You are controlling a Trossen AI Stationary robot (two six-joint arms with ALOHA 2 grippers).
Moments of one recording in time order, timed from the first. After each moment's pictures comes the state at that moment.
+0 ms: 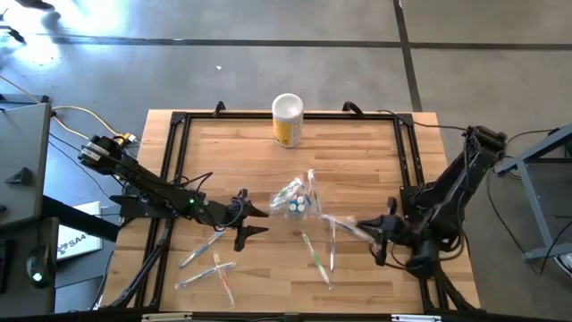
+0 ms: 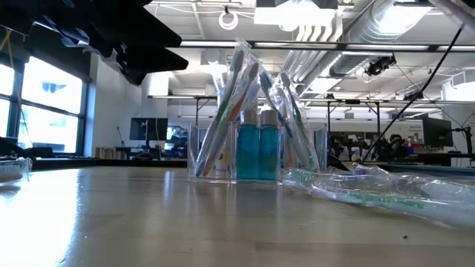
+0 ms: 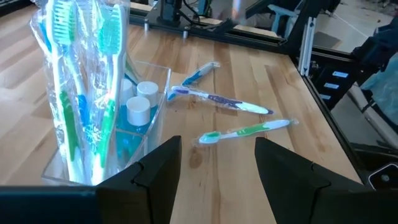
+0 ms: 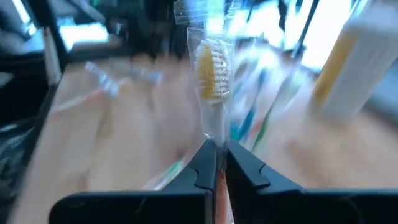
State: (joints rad) left arm -0.43 1.31 0.54 0.48 -0.38 -0.35; right arm 0.99 1.18 0.83 -0.58 1.14 0.91
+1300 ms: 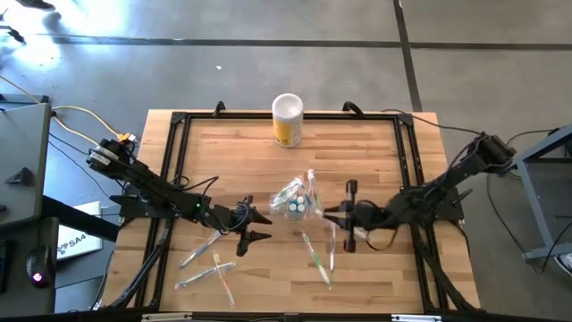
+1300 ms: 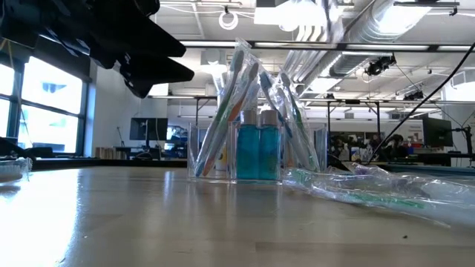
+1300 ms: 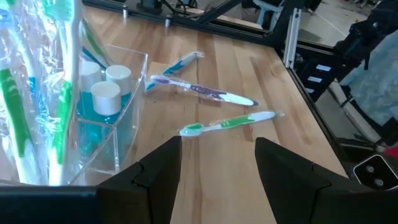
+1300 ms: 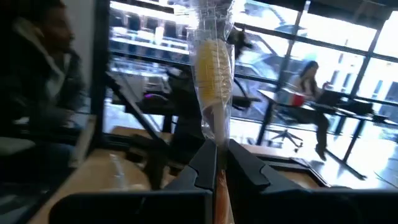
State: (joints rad) left arm -0.43 1.43 0.54 0.60 -0.30 -0.37; right arm 0.51 1.26 0.65 0.72 0.57 -0.21
